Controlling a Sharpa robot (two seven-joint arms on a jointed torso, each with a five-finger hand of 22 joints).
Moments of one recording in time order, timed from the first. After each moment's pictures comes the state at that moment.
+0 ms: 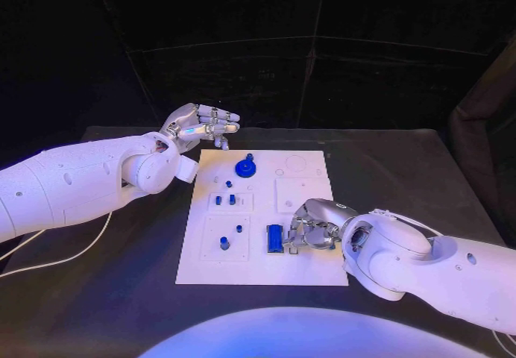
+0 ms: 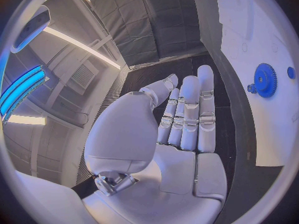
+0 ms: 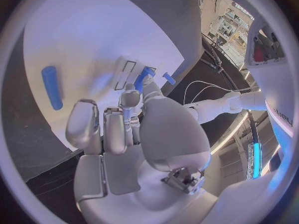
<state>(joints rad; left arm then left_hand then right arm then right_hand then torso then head) 1.25 -0.82 -0.15 1.32 -0.11 -0.12 0.42 1.33 -0.11 0.49 -0.13 0.05 0.99 0.18 0.15 0.07 1.04 0.12 0.26 0.07 1.20 0.02 0.95 0.51 0.17 1.19 0.11 0.60 0.65 0.96 -0.85 -0.05 1.88 -1.46 -0.29 -0.53 1.29 -0.02 -0.11 0.13 0.14 0.98 0.06 0.45 0.41 1.35 -0.02 0.85 0.96 1.47 -0.08 1.40 1.27 0.09 1.42 0.02 1.35 1.08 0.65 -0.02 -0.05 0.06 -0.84</state>
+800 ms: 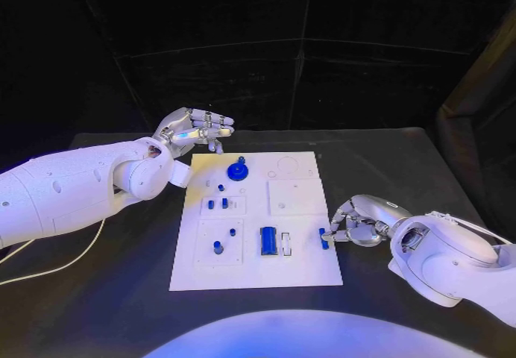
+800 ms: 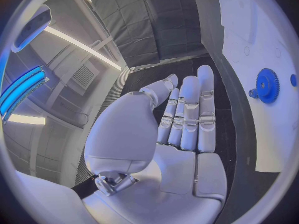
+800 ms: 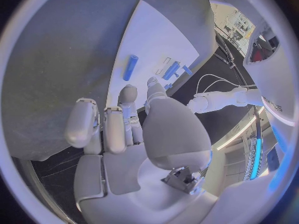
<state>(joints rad) 1.25 -0.82 -0.15 1.33 -0.11 -0.12 0.42 1.33 -0.11 0.49 -0.13 0.05 0.99 0.18 0.15 0.07 1.04 0.12 0.26 0.07 1.20 0.02 0.95 0.51 0.17 1.19 0.11 0.60 0.65 0.96 -1.11 -0.05 1.95 -1.49 -0.35 -0.50 1.22 -0.03 -0.15 0.17 0.24 1.00 0.07 0.36 0.34 1.34 -0.01 0.78 0.92 1.47 -0.08 1.38 1.24 0.09 1.41 0.03 1.34 1.06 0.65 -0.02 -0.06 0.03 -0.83</state>
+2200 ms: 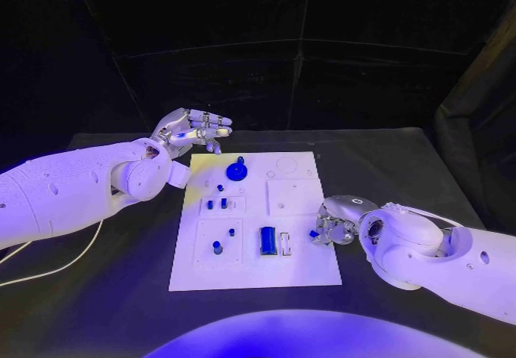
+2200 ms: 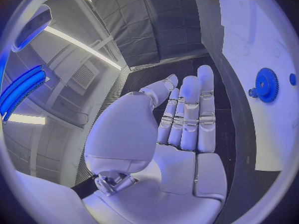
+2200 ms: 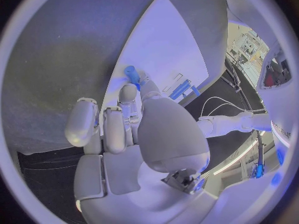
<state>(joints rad) 1.25 -0.82 -0.15 1.33 -0.11 -0.11 0.42 1.33 -0.11 0.49 -0.13 0.05 0.99 0.18 0.15 0.07 1.04 0.12 0.26 0.07 1.20 0.02 0.95 0.51 0.17 1.19 0.11 0.60 0.65 0.96 -0.94 -0.03 1.85 -1.64 -0.15 -0.59 1.42 0.00 -0.07 0.05 0.17 1.02 0.07 0.32 0.35 1.32 -0.01 0.74 0.91 1.47 -0.08 1.37 1.24 0.09 1.41 0.03 1.33 1.06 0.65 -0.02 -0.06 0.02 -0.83</state>
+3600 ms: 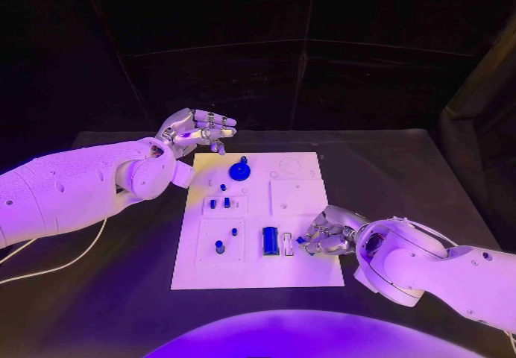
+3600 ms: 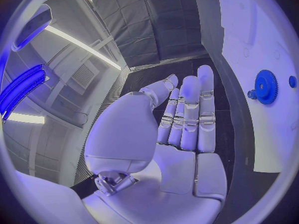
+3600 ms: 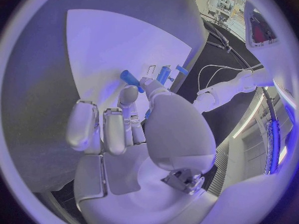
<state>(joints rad) 1.25 -0.82 -0.15 1.33 -0.11 -0.11 0.41 1.33 -0.11 0.49 -0.13 0.05 0.98 0.19 0.15 0.07 1.04 0.12 0.26 0.07 1.20 0.02 0.95 0.51 0.17 1.19 0.11 0.60 0.65 0.94 -0.94 -0.05 1.90 -1.26 -0.36 -0.59 1.28 -0.10 0.17 0.12 0.50 1.07 0.07 0.24 0.28 1.35 -0.02 0.77 0.93 1.47 -0.08 1.40 1.28 0.09 1.43 0.02 1.35 1.11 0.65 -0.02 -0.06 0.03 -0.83</state>
